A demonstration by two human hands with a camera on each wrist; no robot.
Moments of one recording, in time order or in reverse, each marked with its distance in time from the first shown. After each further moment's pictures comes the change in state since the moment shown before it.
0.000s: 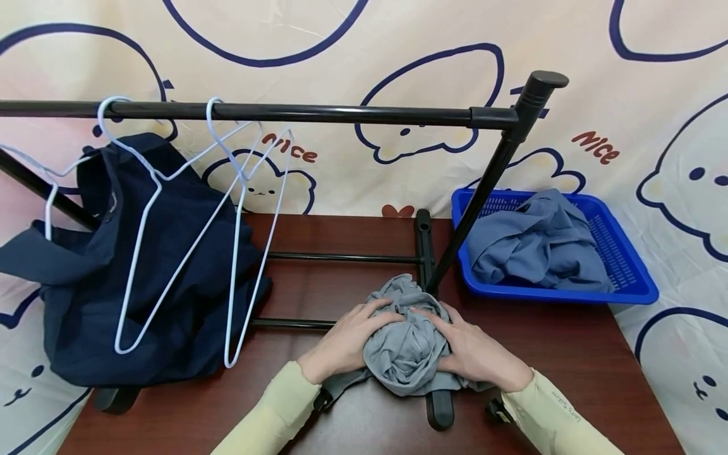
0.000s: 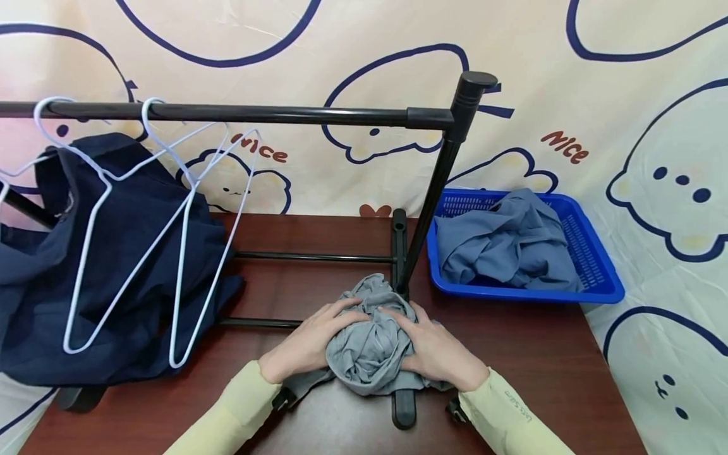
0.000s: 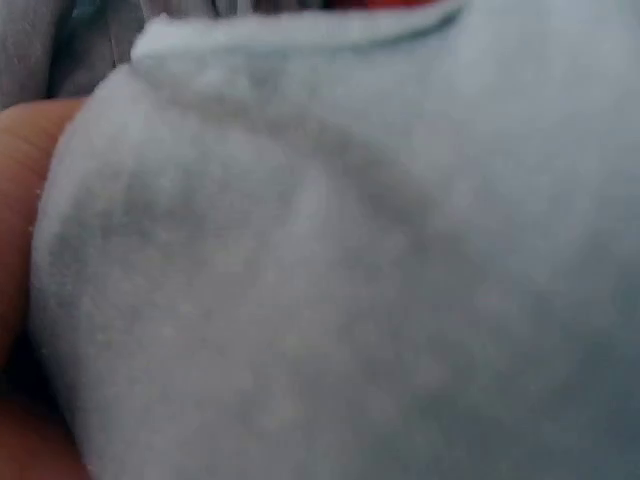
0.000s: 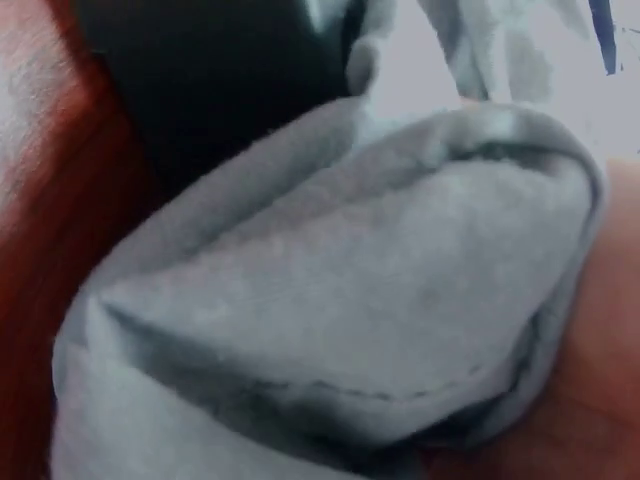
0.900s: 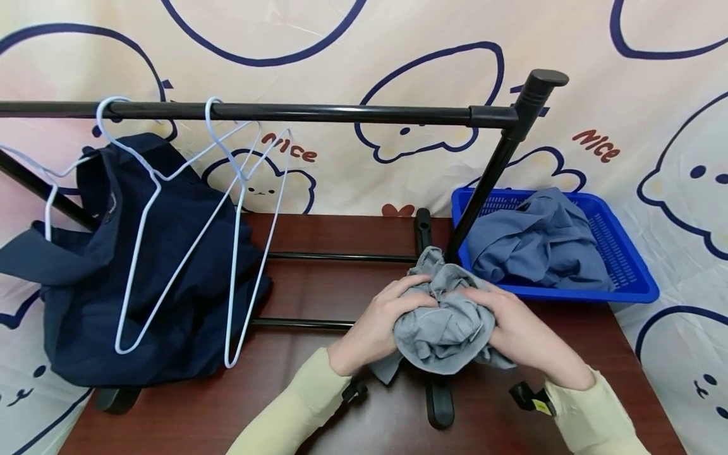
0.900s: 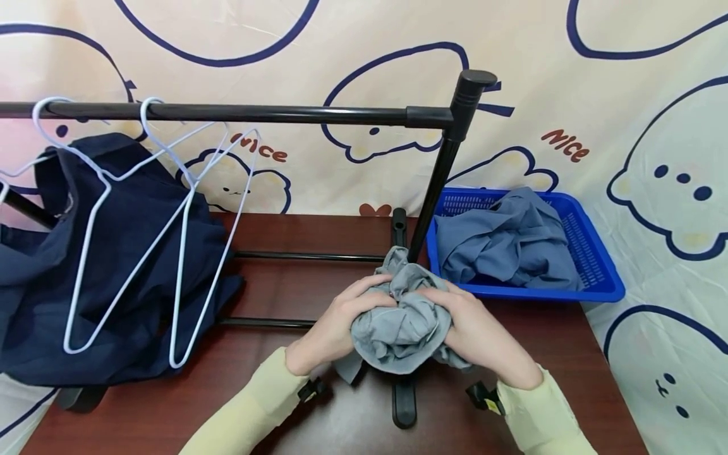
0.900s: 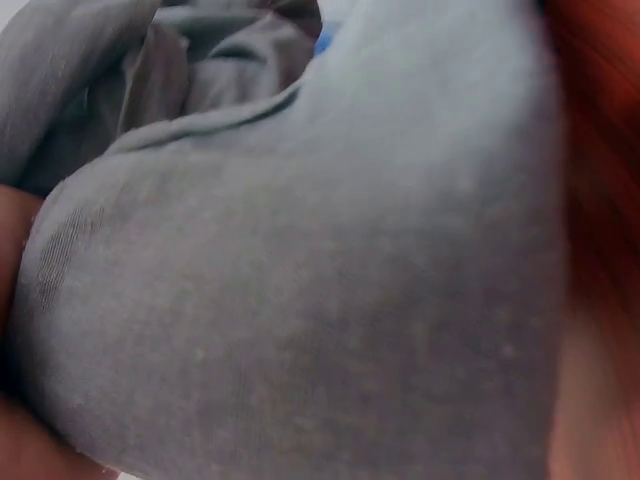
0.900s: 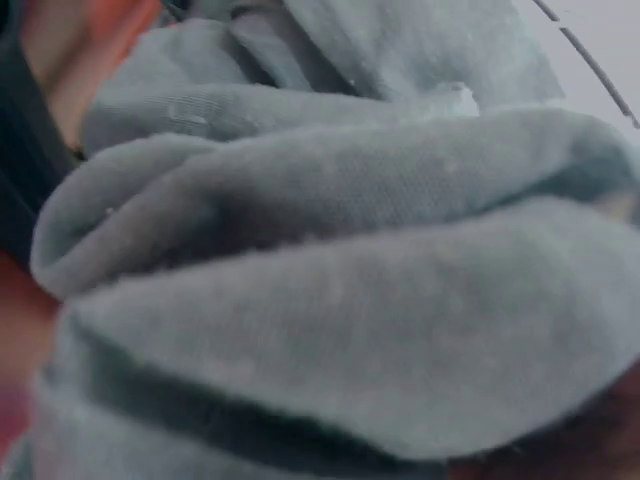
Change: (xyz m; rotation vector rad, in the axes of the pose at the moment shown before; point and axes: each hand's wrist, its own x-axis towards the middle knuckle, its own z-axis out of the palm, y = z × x) left_hand 0.051 0.049 -0.014 -0.196 0.372 0.356; right_hand -0.030 -0.006 -0.076 0.097 0.268 -0.266
